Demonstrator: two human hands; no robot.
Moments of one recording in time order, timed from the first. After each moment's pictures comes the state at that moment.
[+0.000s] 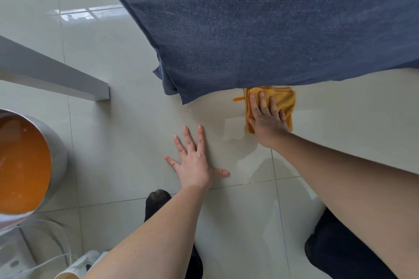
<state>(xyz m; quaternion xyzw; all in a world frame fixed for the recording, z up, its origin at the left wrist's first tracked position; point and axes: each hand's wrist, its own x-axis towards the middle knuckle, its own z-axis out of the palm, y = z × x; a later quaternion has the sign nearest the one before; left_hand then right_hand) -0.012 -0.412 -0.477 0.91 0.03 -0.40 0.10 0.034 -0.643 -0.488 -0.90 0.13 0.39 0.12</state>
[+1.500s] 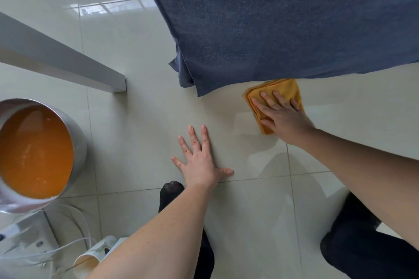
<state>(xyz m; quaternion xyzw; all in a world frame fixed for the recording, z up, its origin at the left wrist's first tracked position) -0.025 -0.386 -0.476 0.90 0.05 -0.42 0.09 0.028 -0.662 -0.486 -0.93 -0.04 0.36 0.10</state>
